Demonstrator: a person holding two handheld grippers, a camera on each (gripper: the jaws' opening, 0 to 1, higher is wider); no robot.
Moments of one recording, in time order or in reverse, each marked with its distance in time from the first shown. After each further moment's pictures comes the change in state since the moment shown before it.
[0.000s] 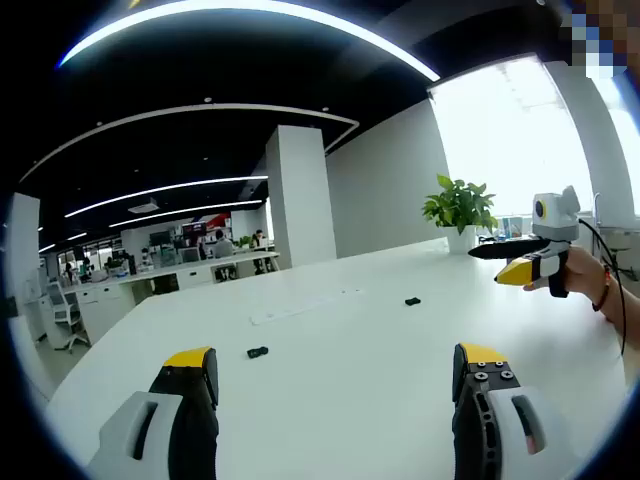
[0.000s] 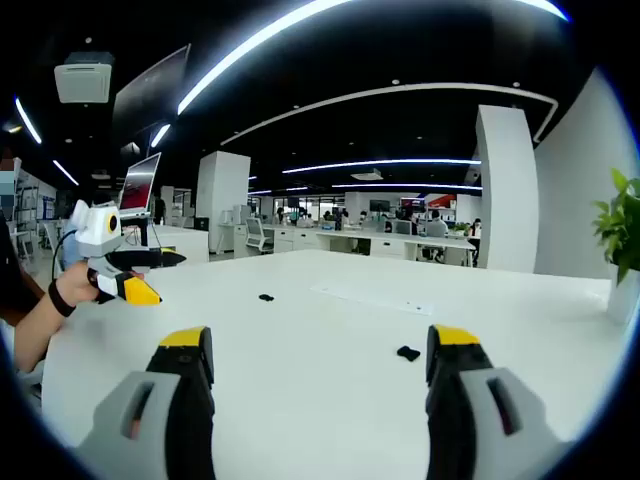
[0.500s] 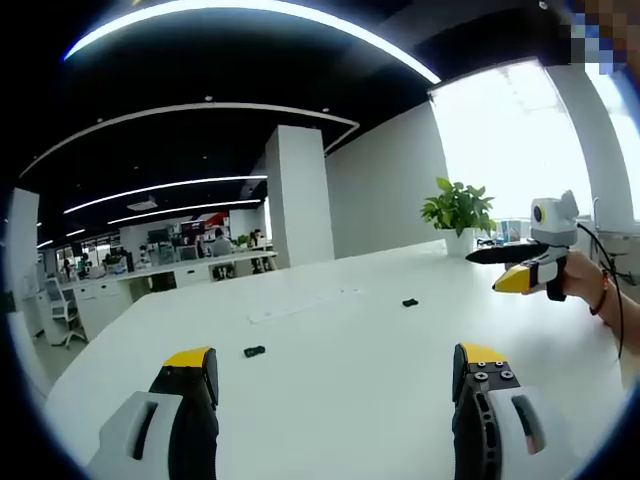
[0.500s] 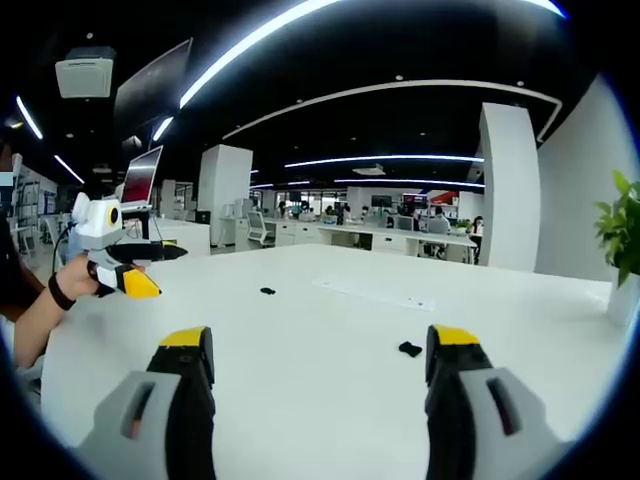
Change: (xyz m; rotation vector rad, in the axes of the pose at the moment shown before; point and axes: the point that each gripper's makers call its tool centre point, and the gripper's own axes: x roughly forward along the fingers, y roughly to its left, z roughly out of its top) left arm 0.001 -0.001 -0.001 -0.011 0.006 -0.010; right arm 0.002 0.002 -0.004 -0.012 0.025 0.007
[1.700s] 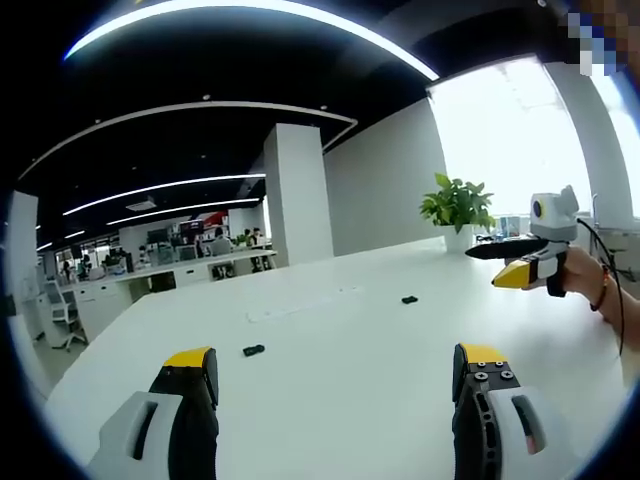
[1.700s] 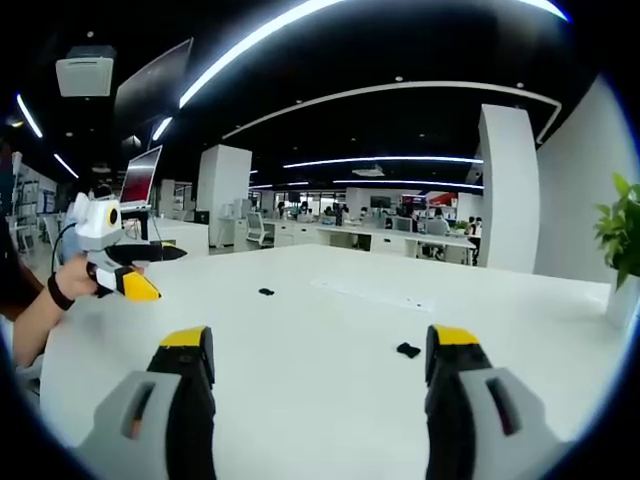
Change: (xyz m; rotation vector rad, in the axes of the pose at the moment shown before) left arm 0.001 0.000 -0.001 0.007 0.003 -0.002; right arm 0.000 -0.001 0.001 -0.006 -0.003 -0.004
